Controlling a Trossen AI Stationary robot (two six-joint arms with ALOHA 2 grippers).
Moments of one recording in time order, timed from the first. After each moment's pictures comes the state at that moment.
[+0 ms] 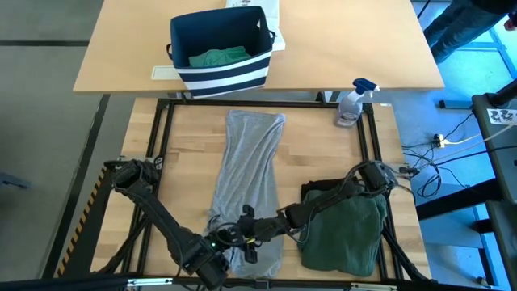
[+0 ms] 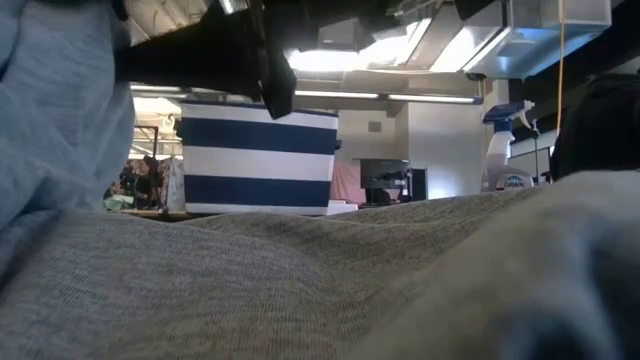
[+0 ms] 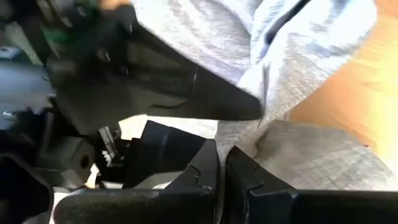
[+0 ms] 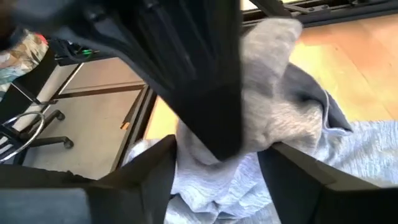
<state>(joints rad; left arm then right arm) -0.77 2.00 1.71 -1.16 -0.56 0.46 0.44 2.17 1.47 0.29 0.18 0.36</state>
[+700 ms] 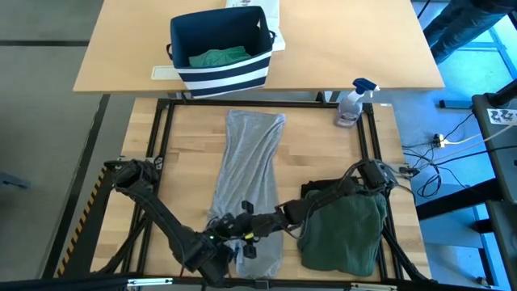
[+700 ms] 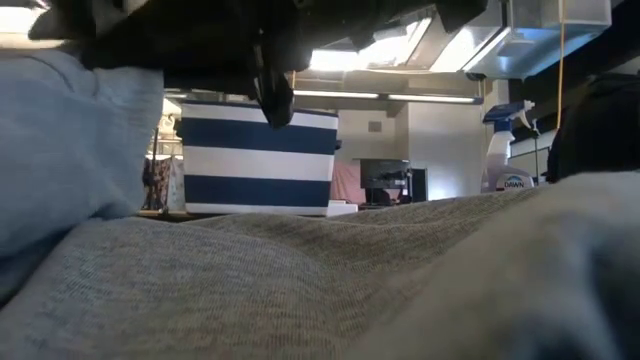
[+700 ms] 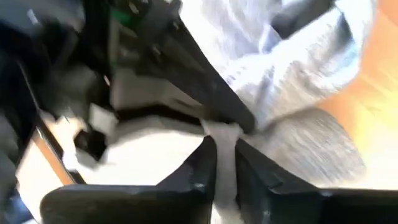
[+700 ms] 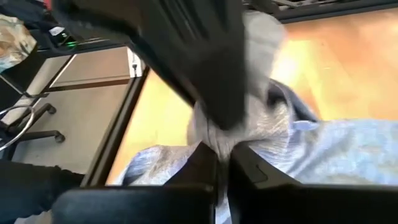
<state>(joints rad) -0.77 2.00 1.71 -1.26 -0.54 0.03 0.42 2.17 1.47 0.26 0.16 0.34</state>
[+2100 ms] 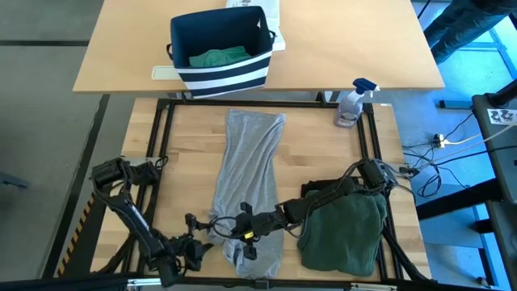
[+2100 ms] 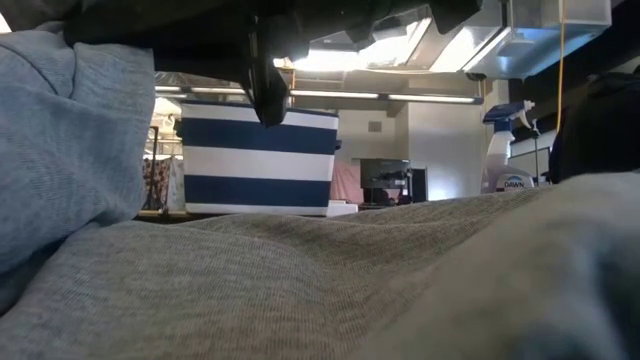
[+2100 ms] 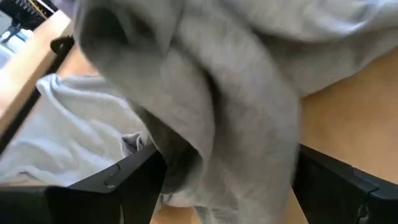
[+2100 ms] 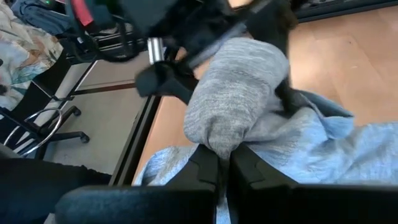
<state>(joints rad) -1.07 1.88 0.99 -0.53 -1.03 -0.86 0.41 2.17 1.47 0.29 0.09 0.37</state>
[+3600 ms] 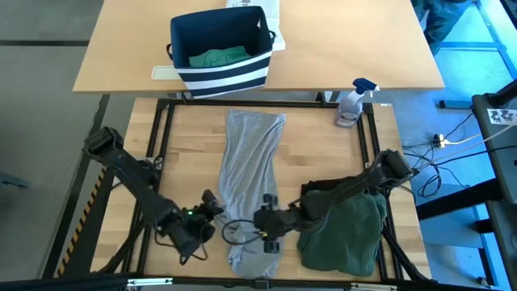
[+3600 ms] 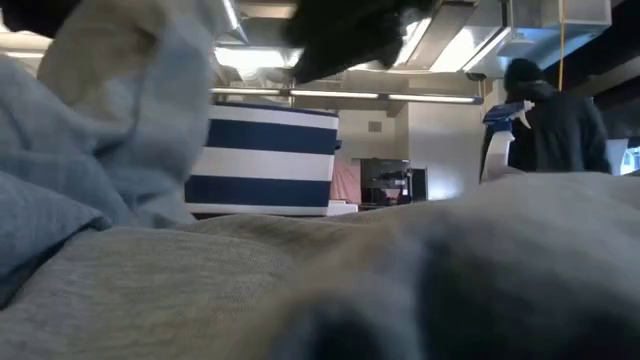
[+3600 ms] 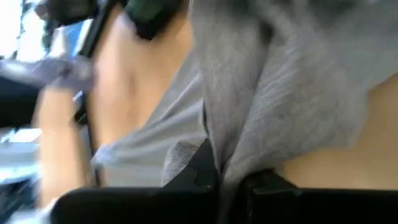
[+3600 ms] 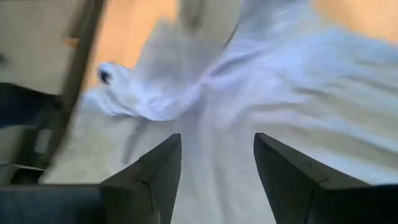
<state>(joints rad) -0.77 1.53 1.03 -0.65 -0.79 0.11 0.47 1.93 1.47 -0.36 0.22 0.36</state>
